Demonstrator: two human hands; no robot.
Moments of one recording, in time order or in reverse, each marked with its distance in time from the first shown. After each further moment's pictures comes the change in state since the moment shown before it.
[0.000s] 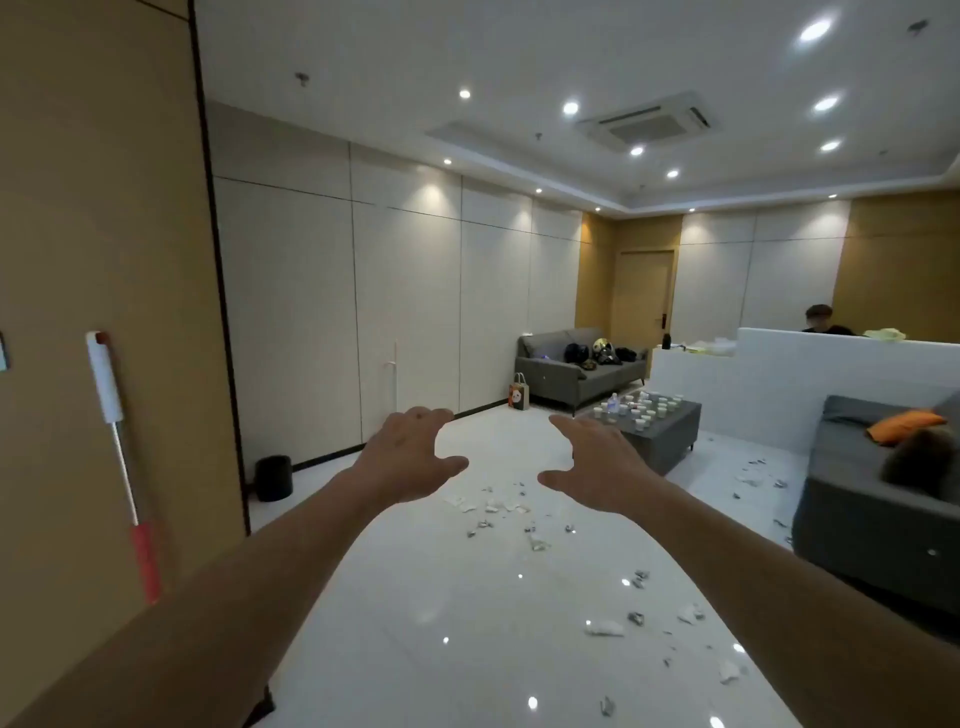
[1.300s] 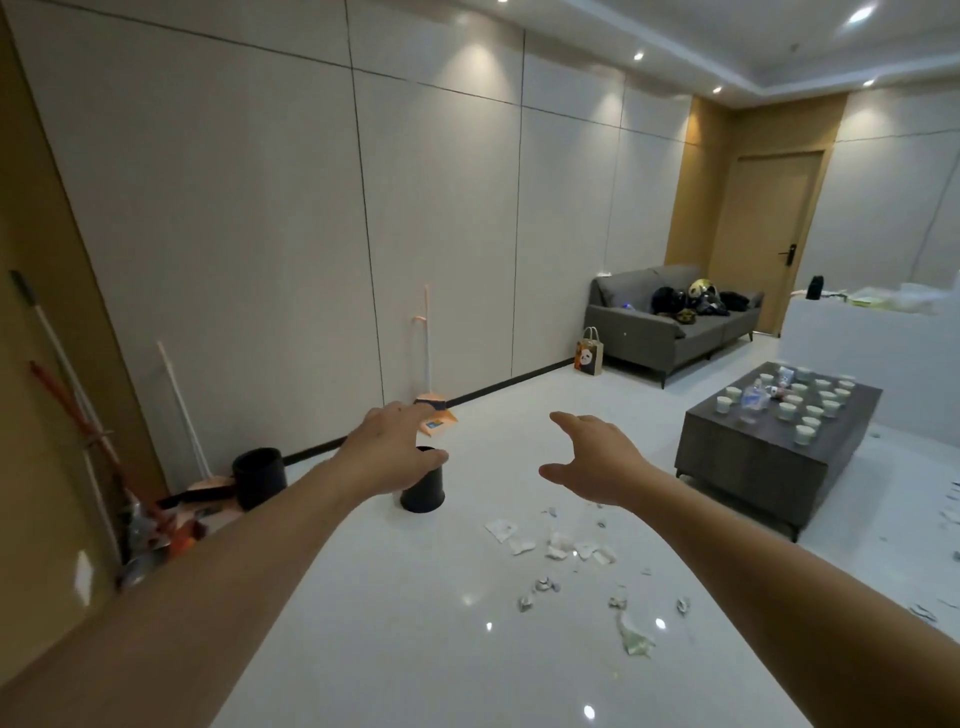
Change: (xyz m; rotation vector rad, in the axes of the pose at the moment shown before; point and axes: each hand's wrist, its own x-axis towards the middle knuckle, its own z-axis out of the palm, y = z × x) left_hand 0.788 -0.435 0.367 0.058 -0.135 -0.249; right_hand 0.922 0.170 0.387 0.087 -0.197 -0.041
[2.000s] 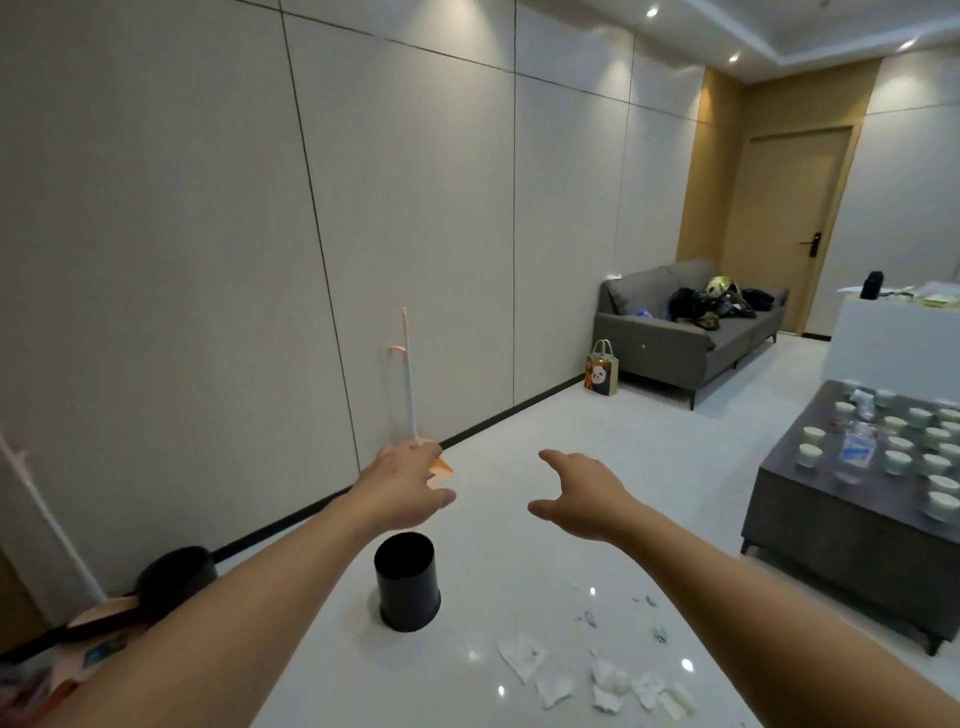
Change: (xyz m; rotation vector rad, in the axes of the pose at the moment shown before) left_hand 0.560 -0.129 0.131 0.021 -0.165 0.026; right_hand 0.576 0.082 0.114 0.094 -0.069 0.071
